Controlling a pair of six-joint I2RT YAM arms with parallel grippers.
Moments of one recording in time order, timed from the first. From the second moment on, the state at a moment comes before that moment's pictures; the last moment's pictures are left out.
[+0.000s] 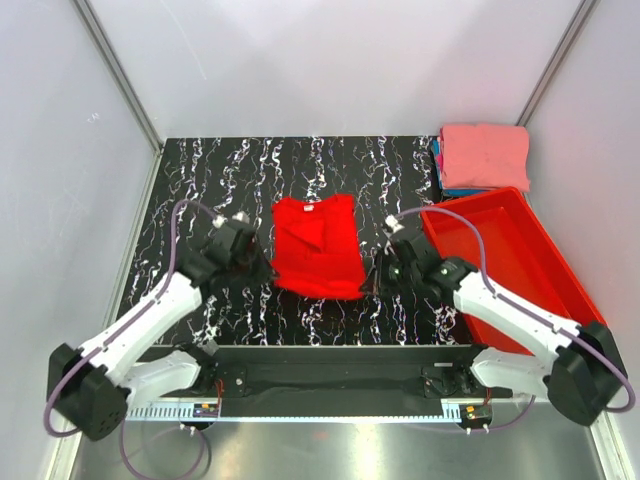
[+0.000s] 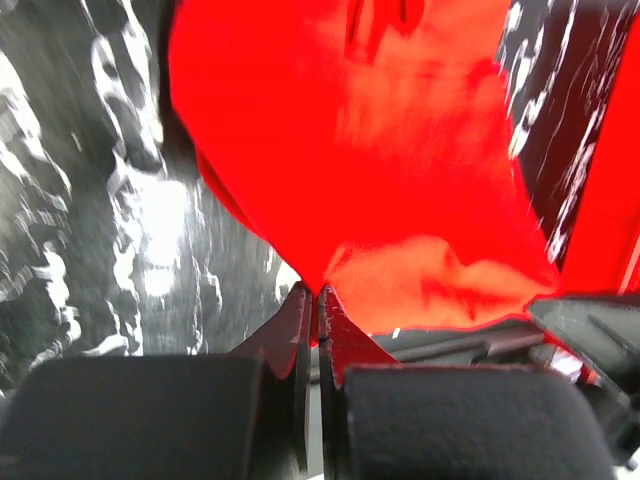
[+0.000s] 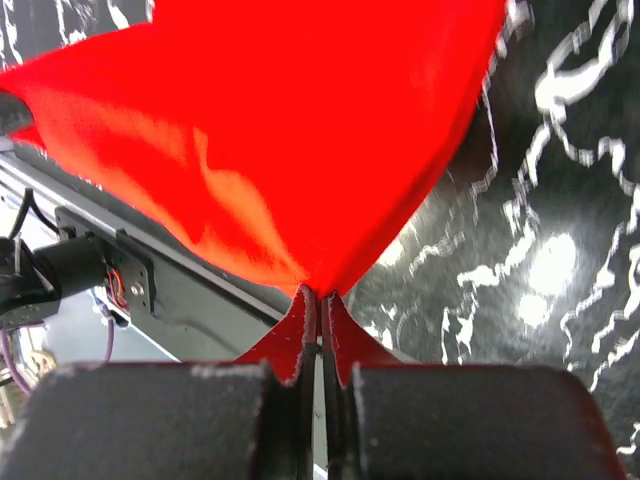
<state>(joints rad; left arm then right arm) -0.58 1.01 0.78 -0.66 0.02 -0.95 0.69 1.11 0.71 -0.41 -0.21 0.75</state>
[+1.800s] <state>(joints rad) -0.17 2.01 1.68 -0.18 0.50 -0.60 0.23 2.18 1.84 -0.51 -0.38 0.43</state>
